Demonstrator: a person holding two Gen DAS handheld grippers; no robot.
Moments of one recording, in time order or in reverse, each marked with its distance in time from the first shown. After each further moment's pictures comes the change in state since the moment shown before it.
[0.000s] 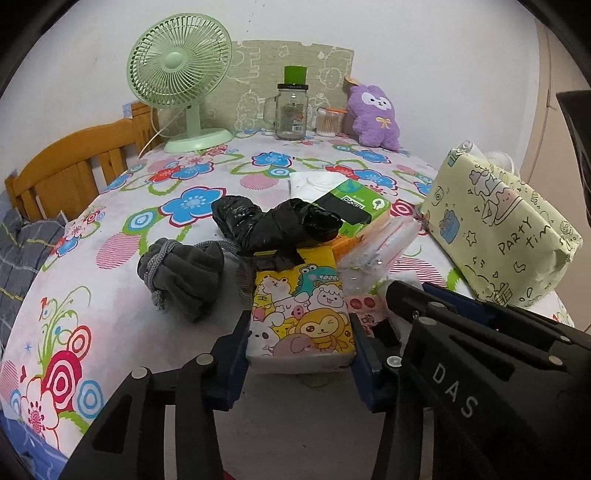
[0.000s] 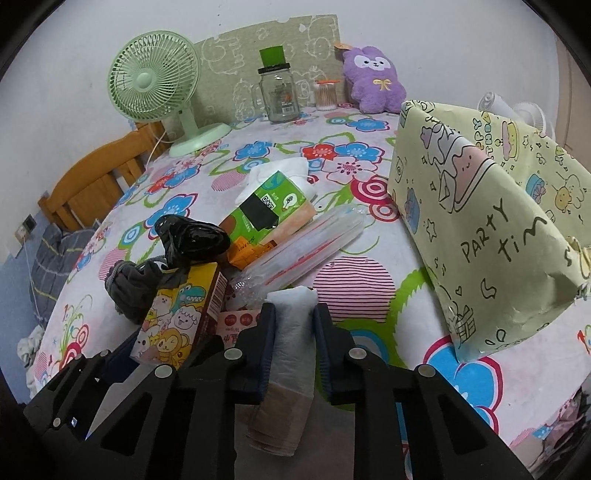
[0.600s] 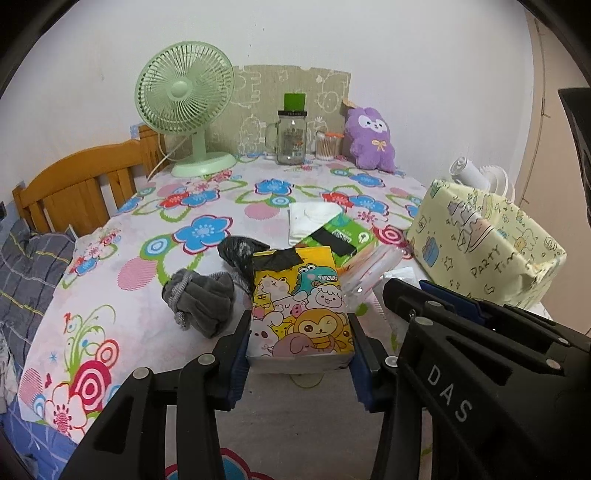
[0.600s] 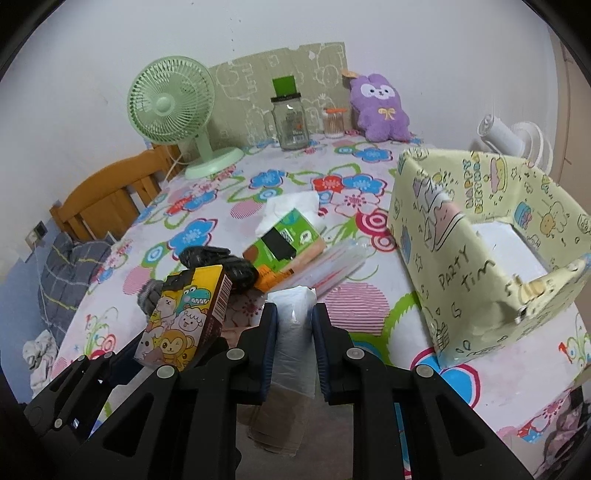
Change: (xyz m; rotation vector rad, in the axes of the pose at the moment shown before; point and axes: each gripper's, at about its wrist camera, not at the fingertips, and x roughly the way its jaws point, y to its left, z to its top) left arm -0.037 -0.004 0.013 0.002 -0.066 0.013; right arm -0.040 0.008 0.009 -0.016 -0.083 0.029
